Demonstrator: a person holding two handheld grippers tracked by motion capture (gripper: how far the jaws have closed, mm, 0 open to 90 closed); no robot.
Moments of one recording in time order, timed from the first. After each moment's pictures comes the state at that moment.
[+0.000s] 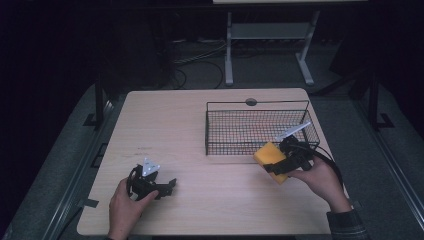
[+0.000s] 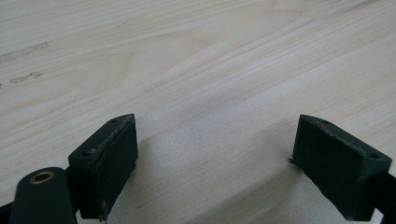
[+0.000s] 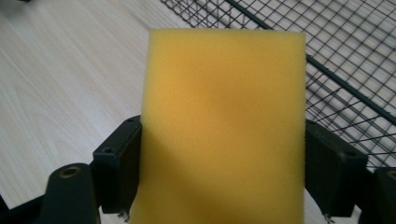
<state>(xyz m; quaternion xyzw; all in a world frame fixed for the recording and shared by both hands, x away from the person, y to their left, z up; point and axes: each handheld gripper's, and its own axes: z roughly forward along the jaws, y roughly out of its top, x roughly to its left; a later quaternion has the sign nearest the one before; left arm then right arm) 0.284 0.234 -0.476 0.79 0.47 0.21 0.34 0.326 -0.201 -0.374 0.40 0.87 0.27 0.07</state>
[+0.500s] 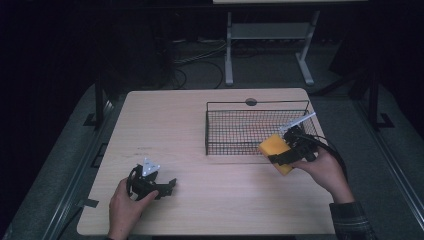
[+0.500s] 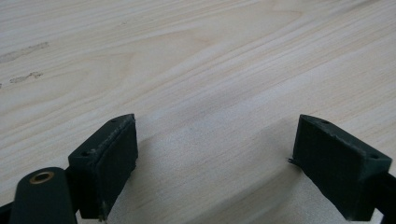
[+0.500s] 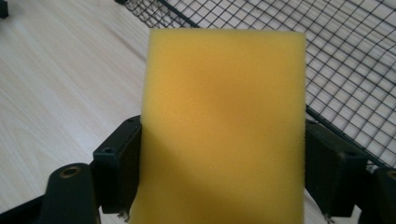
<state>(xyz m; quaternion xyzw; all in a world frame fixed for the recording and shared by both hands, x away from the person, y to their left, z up) 0.284 0.234 -0.476 0.79 0.47 0.21 0.34 0.343 -0.212 -0.361 0.42 0.86 0.27 0.08</state>
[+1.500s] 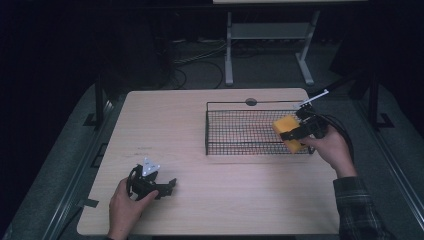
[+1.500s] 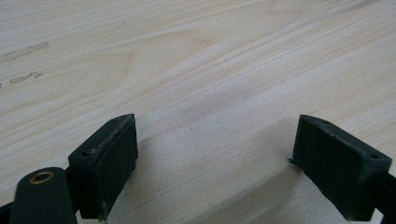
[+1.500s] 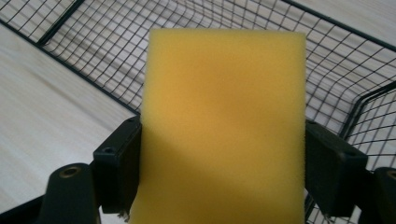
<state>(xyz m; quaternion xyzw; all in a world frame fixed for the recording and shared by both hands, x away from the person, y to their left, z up) 0.284 0.234 -0.476 0.79 0.47 0.21 0.34 0.402 -0.252 -0.352 0.49 0.83 0.26 0.10</state>
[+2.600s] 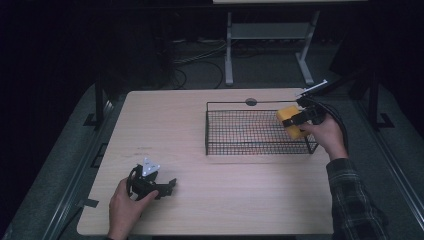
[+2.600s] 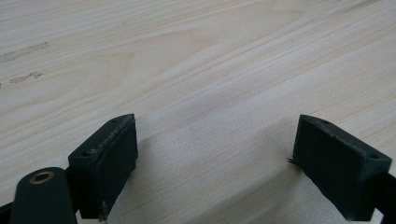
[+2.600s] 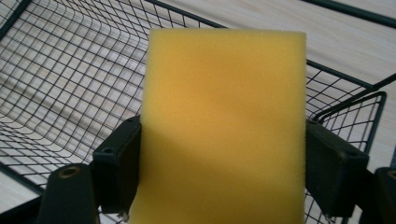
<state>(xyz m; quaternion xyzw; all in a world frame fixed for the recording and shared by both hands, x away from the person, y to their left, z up) 0.284 0.234 -0.476 0.79 0.47 0.21 0.34 0.459 -0.269 -0.371 0.54 0.80 0.24 0.10</state>
